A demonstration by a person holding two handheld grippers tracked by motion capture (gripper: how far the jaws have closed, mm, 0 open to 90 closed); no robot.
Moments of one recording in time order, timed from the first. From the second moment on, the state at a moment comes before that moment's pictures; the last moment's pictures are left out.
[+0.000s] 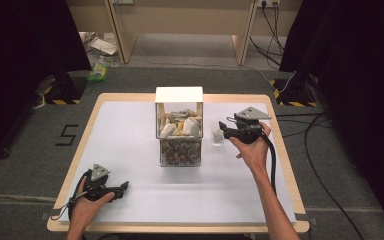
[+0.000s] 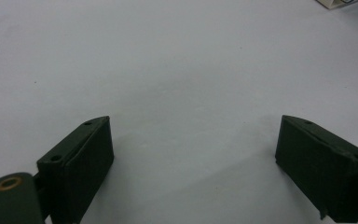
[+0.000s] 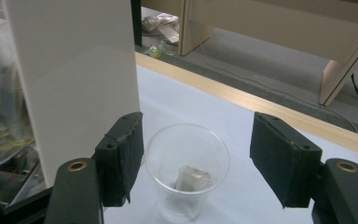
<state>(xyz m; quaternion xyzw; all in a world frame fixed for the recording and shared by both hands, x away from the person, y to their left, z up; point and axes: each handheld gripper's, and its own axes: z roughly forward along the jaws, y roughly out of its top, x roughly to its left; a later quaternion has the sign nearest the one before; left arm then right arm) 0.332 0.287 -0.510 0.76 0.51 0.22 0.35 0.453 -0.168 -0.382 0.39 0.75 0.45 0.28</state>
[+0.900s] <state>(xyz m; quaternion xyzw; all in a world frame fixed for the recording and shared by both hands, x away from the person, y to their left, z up) 0.332 0.287 -0.510 0.76 0.51 0.22 0.35 0.418 -0.179 -0.376 0.38 0.75 0.47 0.27</state>
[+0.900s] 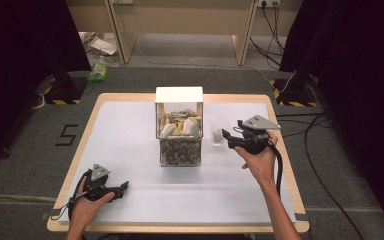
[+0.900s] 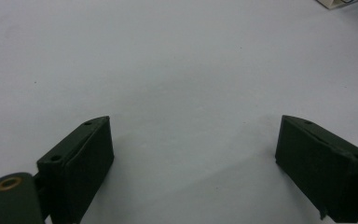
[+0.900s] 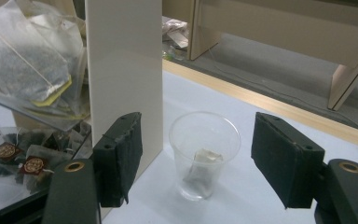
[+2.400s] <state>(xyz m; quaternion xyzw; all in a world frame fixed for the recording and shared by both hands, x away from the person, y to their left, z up) 0.332 0.287 -0.510 0.76 0.51 0.22 0.35 0.381 -0.194 -0.407 0.38 0.76 0.46 0.25</state>
